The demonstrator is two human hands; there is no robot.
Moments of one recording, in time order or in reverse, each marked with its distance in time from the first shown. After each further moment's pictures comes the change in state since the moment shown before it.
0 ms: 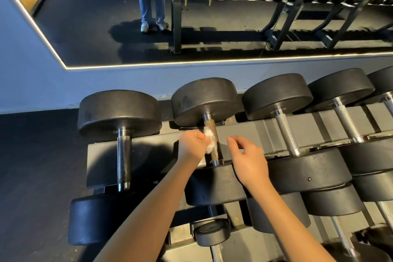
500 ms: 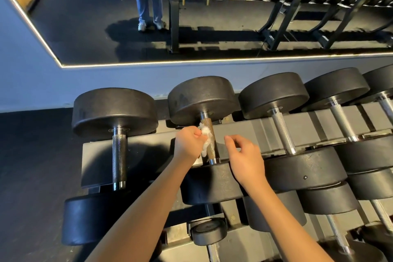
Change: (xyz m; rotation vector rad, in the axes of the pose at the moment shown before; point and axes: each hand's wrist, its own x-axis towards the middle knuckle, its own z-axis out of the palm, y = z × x) left_hand 0.002 -0.001 -0.001 0.007 0.016 0.046; right_hand 0.001 0.003 0.002 0.057 -0.002 0.009
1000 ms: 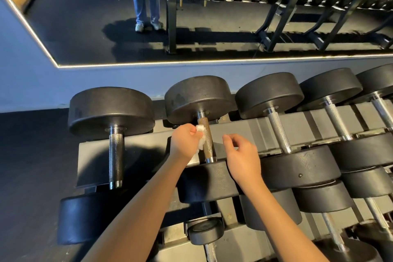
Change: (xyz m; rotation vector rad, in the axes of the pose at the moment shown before) left_hand 0.000 0.007 -0.004 -0.050 -0.021 0.029; right_hand 0.000 0.002 0.002 0.042 0.054 0.003
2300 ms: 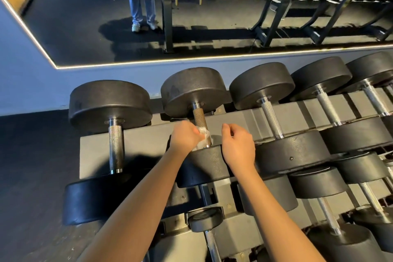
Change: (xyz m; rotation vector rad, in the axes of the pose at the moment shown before) left_hand -0.013 0.008 0.003 0.320 -0.144 -0.097; right_hand -0.003 0.008 0.004 -0.099 0.147 -0.037
